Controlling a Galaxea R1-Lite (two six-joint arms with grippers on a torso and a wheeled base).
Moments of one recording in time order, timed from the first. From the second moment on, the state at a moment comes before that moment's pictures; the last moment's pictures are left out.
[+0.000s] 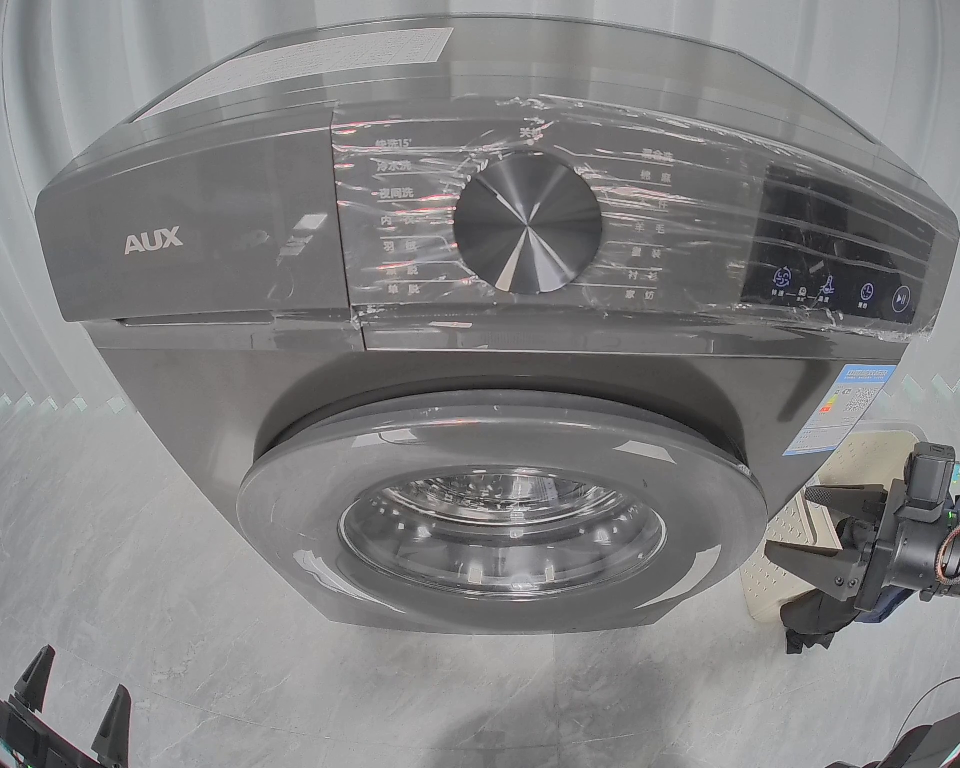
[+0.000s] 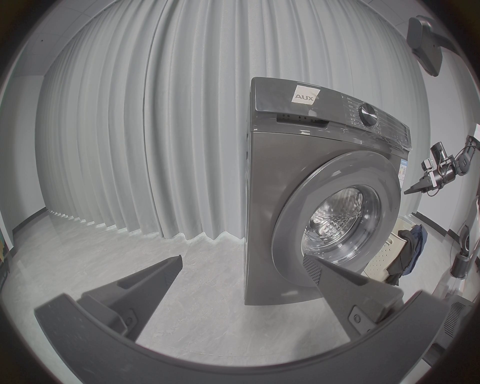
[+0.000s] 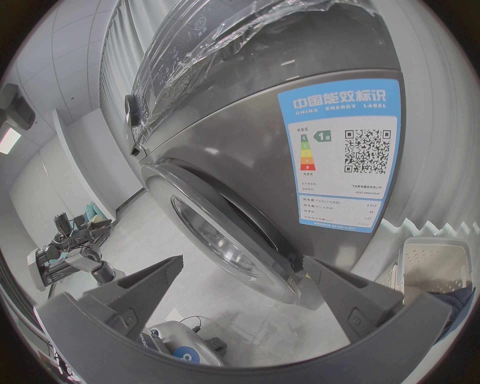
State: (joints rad) left arm 0.00 0.02 -0.02 0.00 -0.01 -0.01; right arm 0.31 1.12 -0.41 -0.42 0.36 0.02
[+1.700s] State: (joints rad) left arm 0.00 0.02 -0.02 0.00 -0.01 -0.02; right arm 0.46 1.28 -0.38 -0.55 0.32 0.01
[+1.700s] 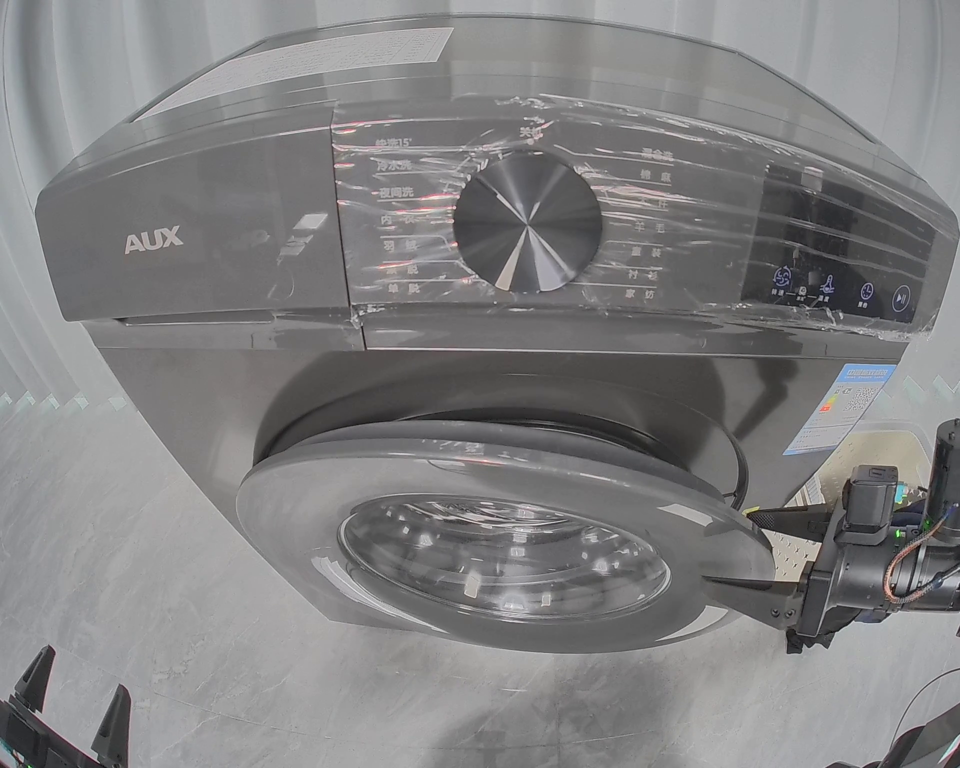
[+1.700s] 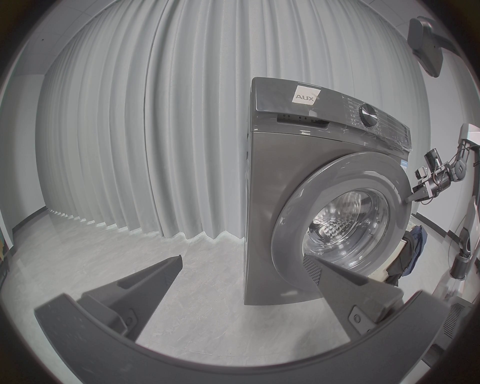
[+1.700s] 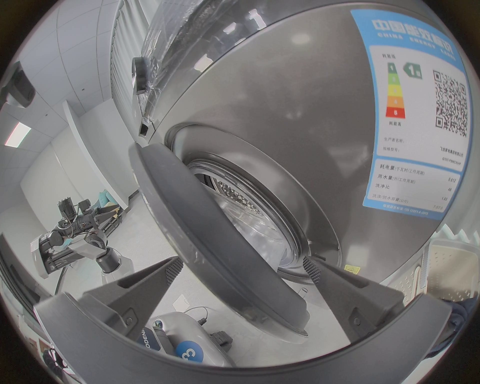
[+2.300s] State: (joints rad) left arm 0.00 0.02 -0.02 0.00 -0.01 -0.01; right arm 0.50 1.32 -0.37 -0.56 0.31 0.02
